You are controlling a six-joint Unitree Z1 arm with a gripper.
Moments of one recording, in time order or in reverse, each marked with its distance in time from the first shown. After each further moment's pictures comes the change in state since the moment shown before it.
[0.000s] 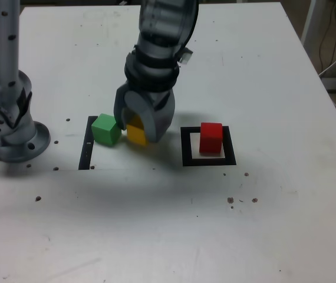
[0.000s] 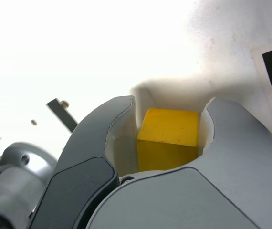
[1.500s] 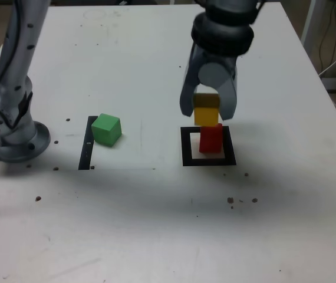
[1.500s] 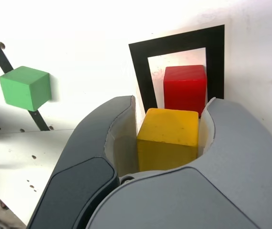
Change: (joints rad) arm -0.034 0.221 -0.683 0.408 -0.091 -0.344
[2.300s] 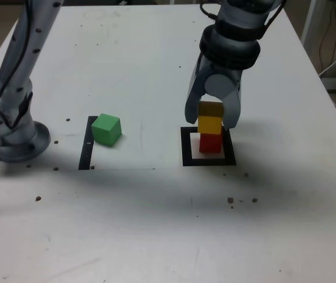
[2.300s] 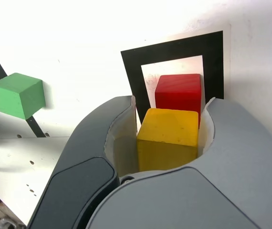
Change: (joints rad) arm 0.005 0.063 -0.028 -0.001 0.008 0.013
